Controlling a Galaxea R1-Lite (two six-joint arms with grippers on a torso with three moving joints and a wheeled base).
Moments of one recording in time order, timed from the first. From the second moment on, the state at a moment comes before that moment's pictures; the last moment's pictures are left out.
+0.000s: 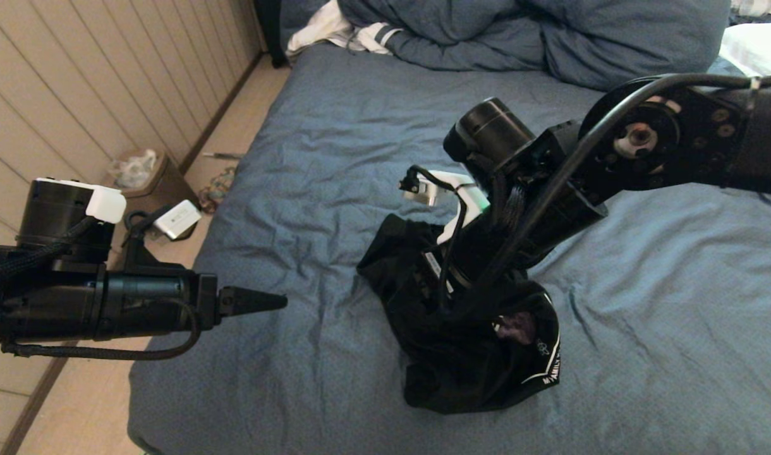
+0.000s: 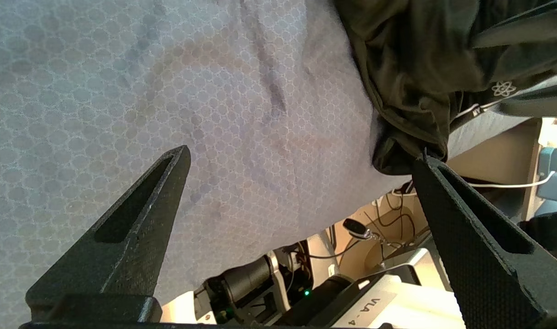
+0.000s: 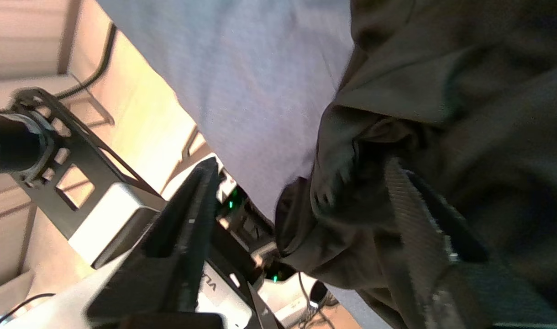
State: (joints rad) left arm -0.27 1.49 -0.83 -0.03 -0.54 -0.24; right arm 0.70 1.93 -1.90 0.85 0.24 0.08
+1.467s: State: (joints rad) left arm -0.27 1.49 -0.86 -0.03 -0.54 -0.28; right arm 0.48 1.82 -1.76 0.84 0.18 0.11
